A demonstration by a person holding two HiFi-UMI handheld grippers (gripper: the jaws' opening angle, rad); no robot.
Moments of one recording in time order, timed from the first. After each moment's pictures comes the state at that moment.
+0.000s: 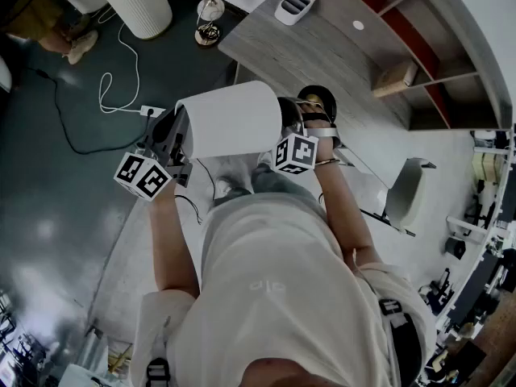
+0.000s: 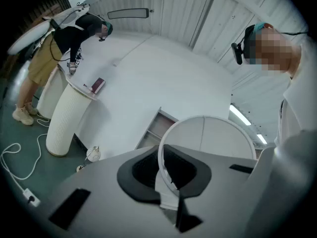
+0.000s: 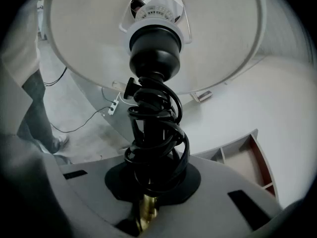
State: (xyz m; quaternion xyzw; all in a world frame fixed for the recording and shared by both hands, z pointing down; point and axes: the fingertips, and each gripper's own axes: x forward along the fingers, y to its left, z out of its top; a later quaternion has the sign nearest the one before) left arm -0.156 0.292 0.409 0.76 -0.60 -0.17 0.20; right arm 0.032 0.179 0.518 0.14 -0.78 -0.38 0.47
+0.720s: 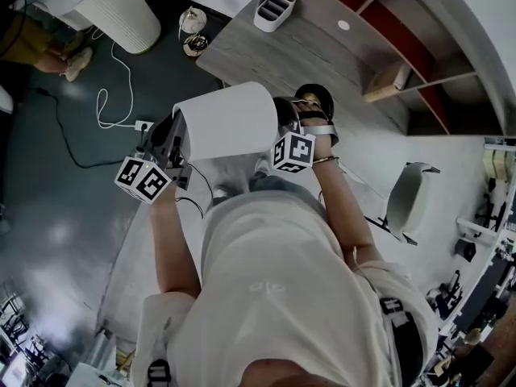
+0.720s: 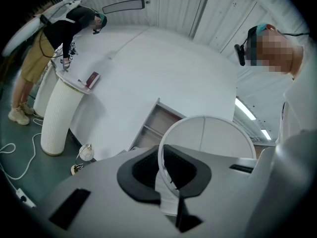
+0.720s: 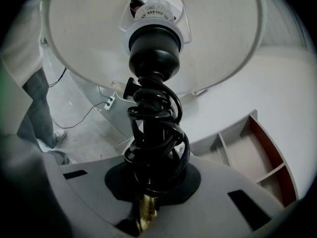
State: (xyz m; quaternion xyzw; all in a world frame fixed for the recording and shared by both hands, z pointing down) left arm -0.088 0.195 0.410 0.75 -0.60 -0.14 0.21; right arm 0.095 0.086 0.530 0.14 -0.80 -0.36 0.46
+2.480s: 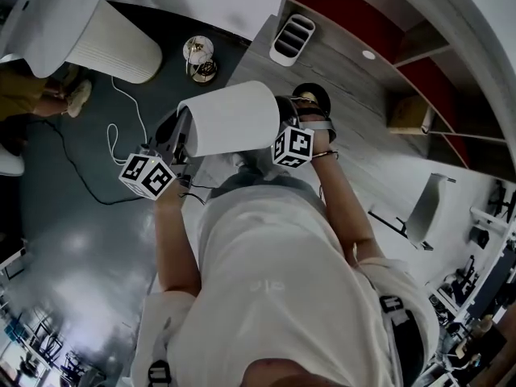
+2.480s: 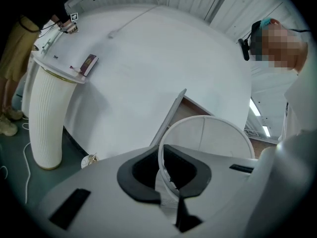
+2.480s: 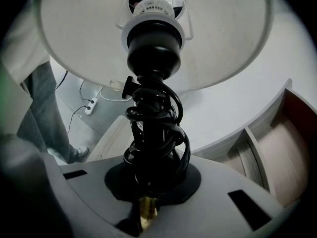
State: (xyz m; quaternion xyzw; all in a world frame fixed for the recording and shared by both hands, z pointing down) left arm -0.234 -0.007 0.445 0.78 -0.57 -0.09 0.25; right arm -0.049 -0.084 0.584 0.15 -0.82 -0.28 0.48
